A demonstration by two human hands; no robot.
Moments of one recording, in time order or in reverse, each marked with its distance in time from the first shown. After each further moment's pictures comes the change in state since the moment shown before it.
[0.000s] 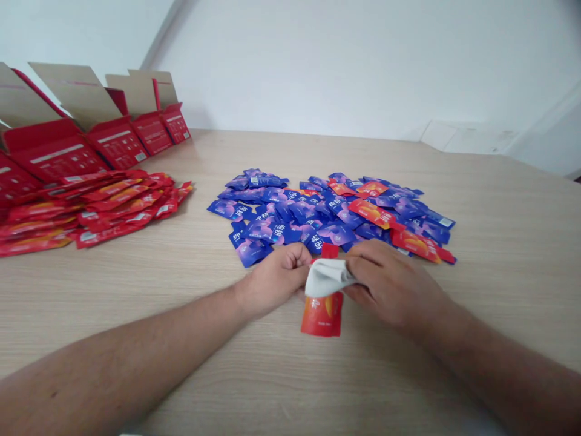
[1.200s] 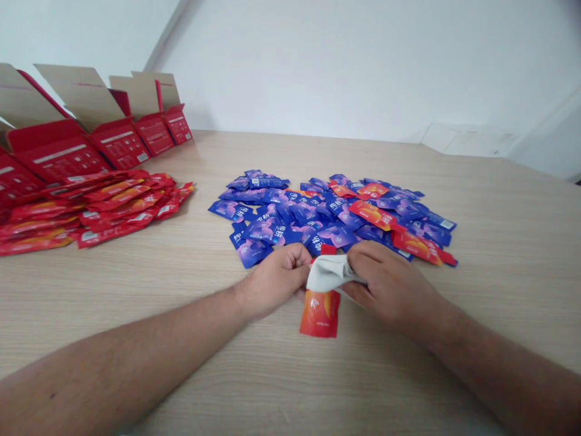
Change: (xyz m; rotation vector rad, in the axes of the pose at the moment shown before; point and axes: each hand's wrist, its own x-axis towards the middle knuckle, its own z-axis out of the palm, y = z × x) left_hand 0.002 -0.003 -0.001 -0.007 0.016 0.020; right_hand 0.001 0.003 0.009 0.012 0.046 0.047
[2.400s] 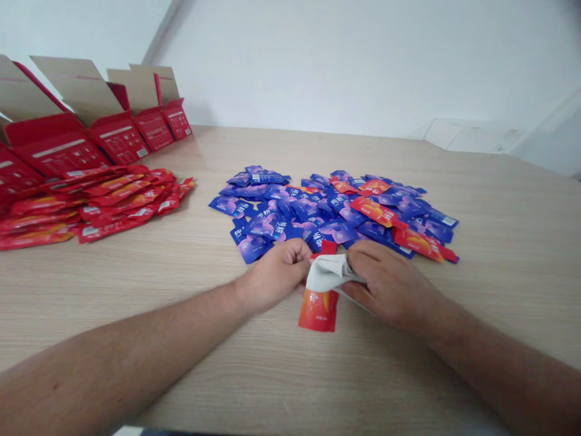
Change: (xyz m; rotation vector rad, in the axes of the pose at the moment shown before) left_hand 0.000 0.003 0.001 0.030 0.022 0.006; right_hand 0.000 -0.002 -0.001 0.022 -0.078 0.019
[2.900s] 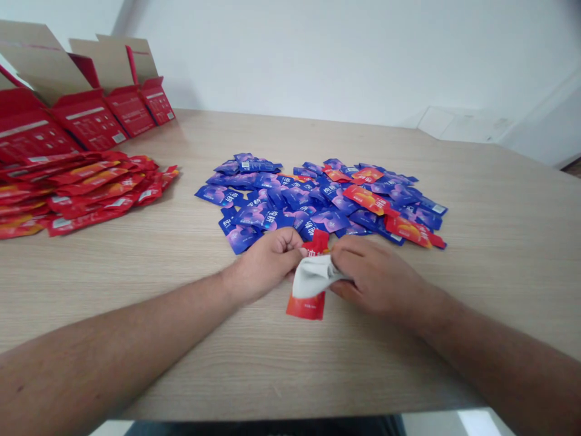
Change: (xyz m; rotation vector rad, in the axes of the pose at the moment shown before) left_hand 0.000 0.000 0.000 -0.044 -0.008 0.000; right_hand 0.000 0.001 0.000 0.059 -0.049 -0.105
